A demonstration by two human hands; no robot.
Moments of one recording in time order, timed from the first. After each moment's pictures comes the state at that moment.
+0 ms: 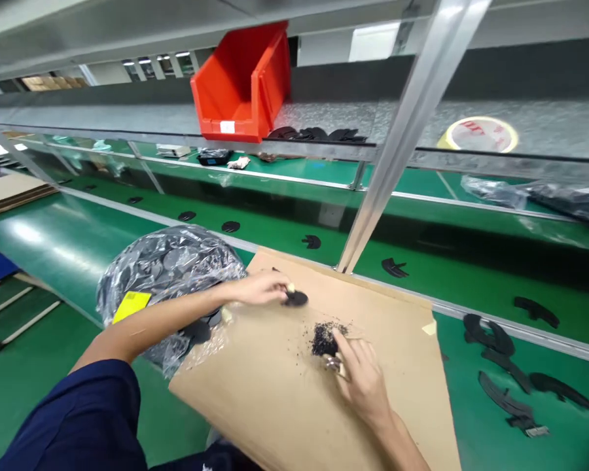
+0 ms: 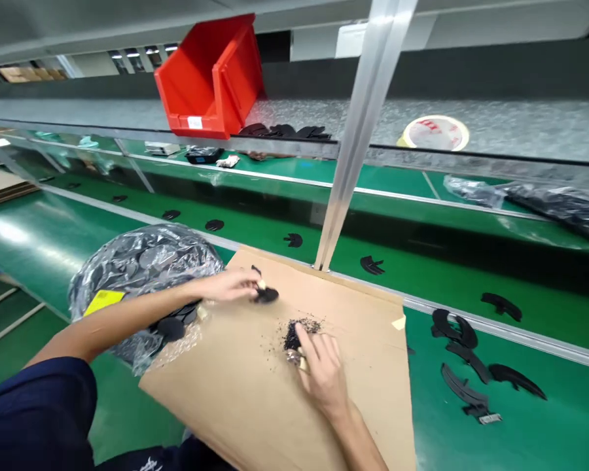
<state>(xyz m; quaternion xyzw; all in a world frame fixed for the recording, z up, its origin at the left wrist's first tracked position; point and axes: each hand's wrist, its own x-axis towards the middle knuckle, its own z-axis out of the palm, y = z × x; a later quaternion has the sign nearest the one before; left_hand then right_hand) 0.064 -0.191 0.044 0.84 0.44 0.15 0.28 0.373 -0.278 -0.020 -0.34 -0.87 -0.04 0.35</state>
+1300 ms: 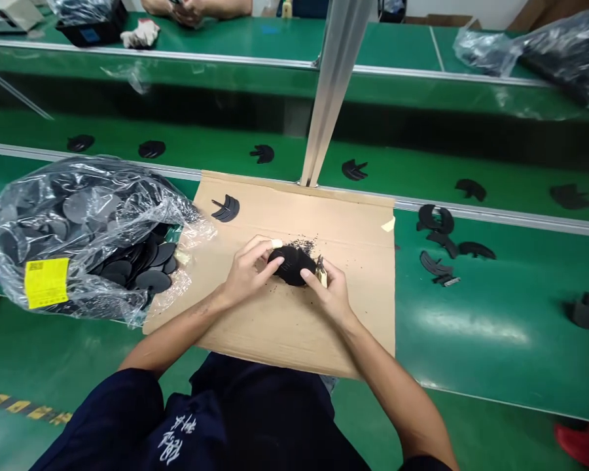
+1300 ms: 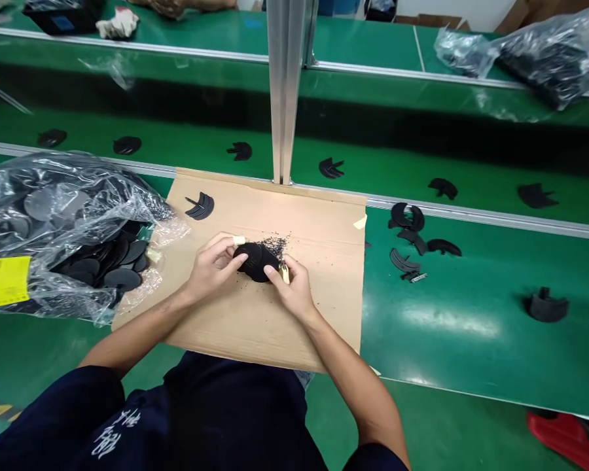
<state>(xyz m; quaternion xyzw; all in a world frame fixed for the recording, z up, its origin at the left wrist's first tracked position) 0.153 -0.290 -0.012 0.72 0.45 0.47 0.25 0.352 -0.309 -0.019 -0.49 -0.50 0.55 0.45</state>
